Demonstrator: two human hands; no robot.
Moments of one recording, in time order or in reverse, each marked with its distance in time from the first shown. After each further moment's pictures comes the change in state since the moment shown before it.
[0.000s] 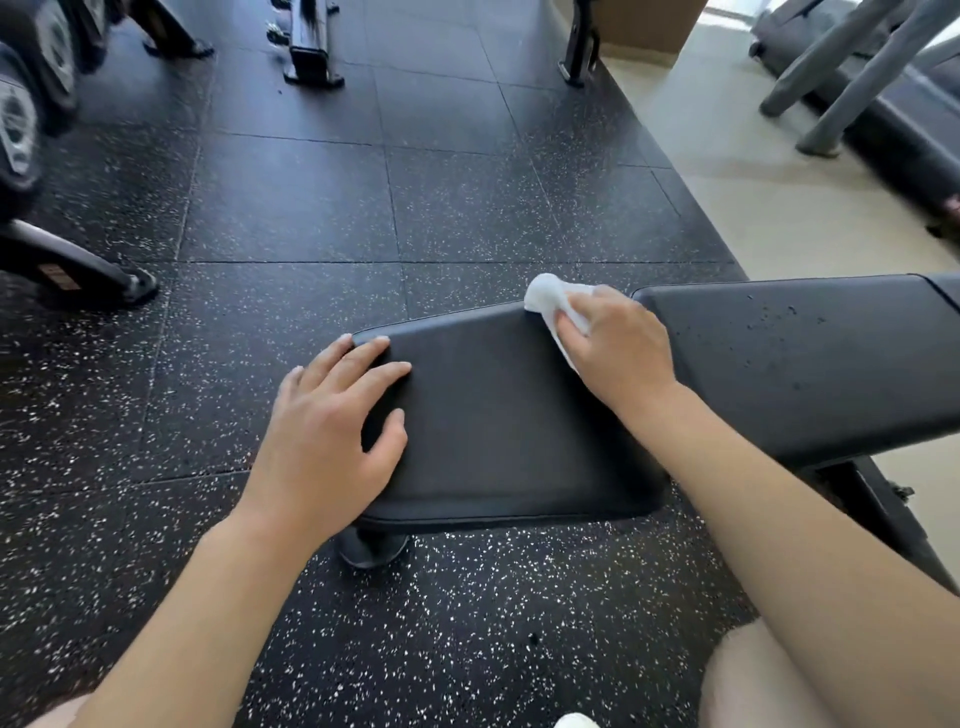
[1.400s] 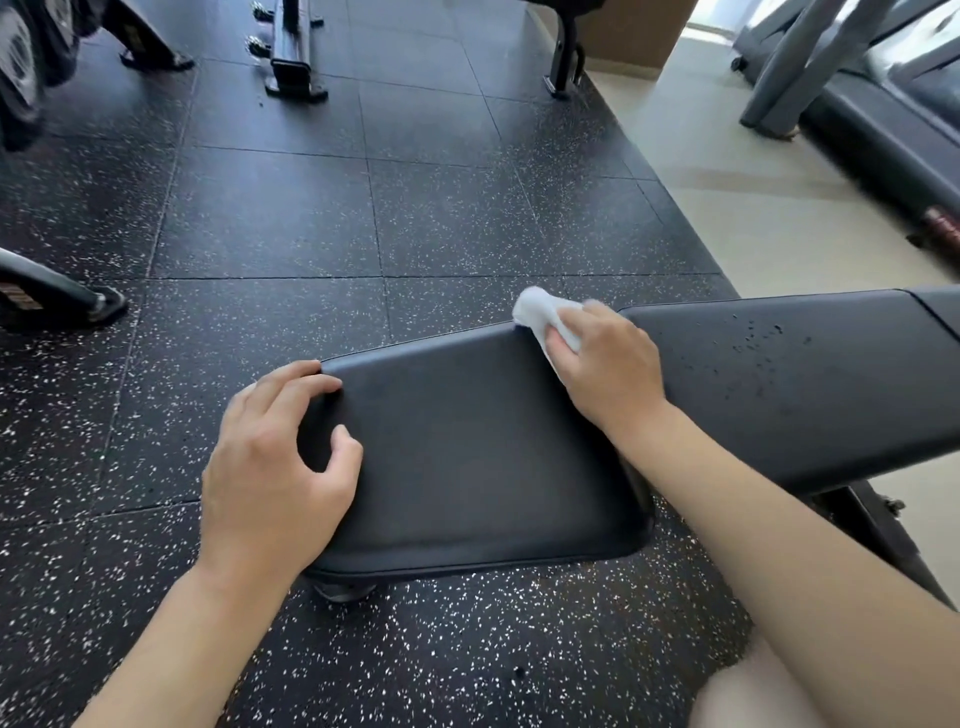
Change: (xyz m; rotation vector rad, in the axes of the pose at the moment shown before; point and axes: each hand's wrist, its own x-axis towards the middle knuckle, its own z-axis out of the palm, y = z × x) left_hand 0.009 -0.004 0.023 -0.064 0.287 -0.219; right_hand 0.015 0.025 0.013 0.013 0.056 0.009
